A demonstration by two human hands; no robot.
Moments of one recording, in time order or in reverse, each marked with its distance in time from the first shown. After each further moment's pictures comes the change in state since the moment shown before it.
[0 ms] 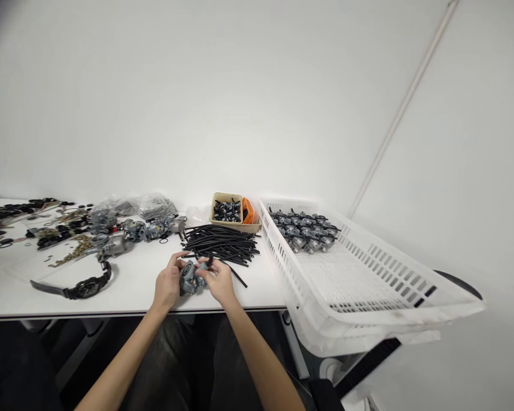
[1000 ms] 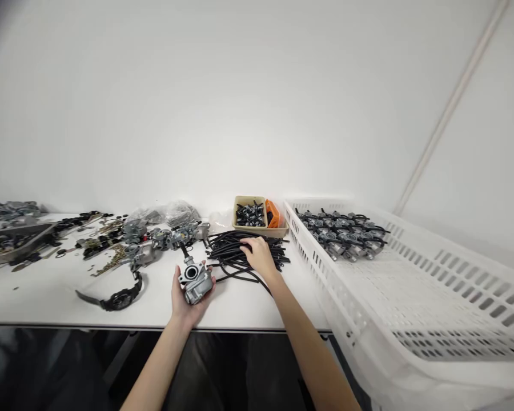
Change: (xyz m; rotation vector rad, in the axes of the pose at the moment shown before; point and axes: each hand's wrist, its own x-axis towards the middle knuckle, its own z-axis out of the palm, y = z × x) left_hand 0.015 0.010 -0.006 -1.199 0.245 -0.724; right_hand 0.089 -0.008 -0.048 -0.895 0.008 -0.323
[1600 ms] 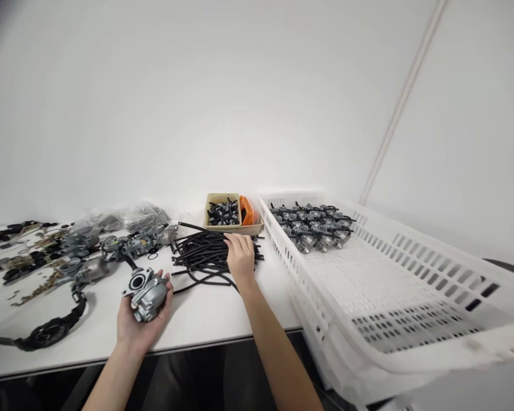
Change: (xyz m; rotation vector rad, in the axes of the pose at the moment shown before) left_hand 0.010 -0.001 -0.013 -0.065 0.042 0.098; right_hand -0.016 0.023 -0.002 -0.152 0.568 -0.201
